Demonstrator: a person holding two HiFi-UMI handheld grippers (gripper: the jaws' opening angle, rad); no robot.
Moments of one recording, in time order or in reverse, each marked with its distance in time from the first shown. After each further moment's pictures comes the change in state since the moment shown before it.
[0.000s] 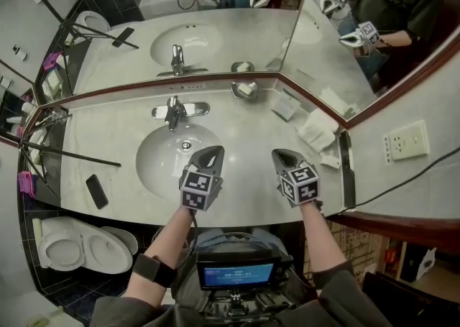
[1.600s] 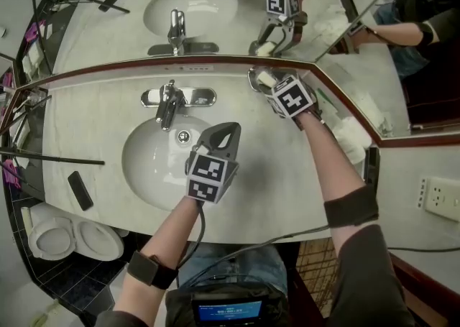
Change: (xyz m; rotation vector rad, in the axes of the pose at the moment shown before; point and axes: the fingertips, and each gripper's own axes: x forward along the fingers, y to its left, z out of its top) left arm 0.120 0.074 -0.005 -0.080 0.010 -0.015; right arm 0.287 -0.099 0.085 -0.402 0.326 0.055
